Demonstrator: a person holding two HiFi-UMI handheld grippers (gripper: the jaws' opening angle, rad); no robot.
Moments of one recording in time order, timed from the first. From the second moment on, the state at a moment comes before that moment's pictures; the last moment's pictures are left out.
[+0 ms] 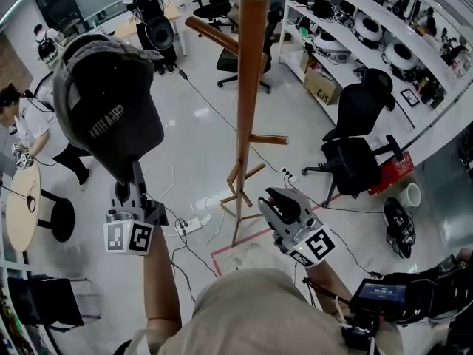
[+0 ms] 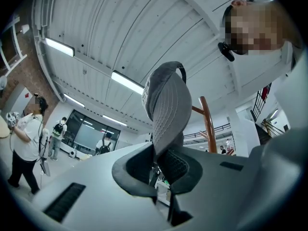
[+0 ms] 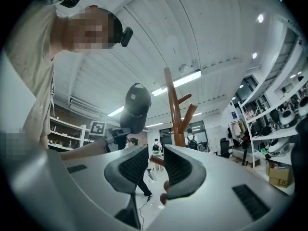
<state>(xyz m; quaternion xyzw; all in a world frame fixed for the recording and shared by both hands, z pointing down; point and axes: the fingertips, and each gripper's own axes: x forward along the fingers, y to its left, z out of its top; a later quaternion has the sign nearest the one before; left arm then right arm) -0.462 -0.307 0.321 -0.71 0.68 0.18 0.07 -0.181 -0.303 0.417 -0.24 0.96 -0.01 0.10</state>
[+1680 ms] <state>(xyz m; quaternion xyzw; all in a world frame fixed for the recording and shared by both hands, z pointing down) -0.397 -0.241 0.405 -0.80 0.58 0.18 0.00 -0.125 -0.270 0.422 -0.32 0.94 -0.06 0.14</state>
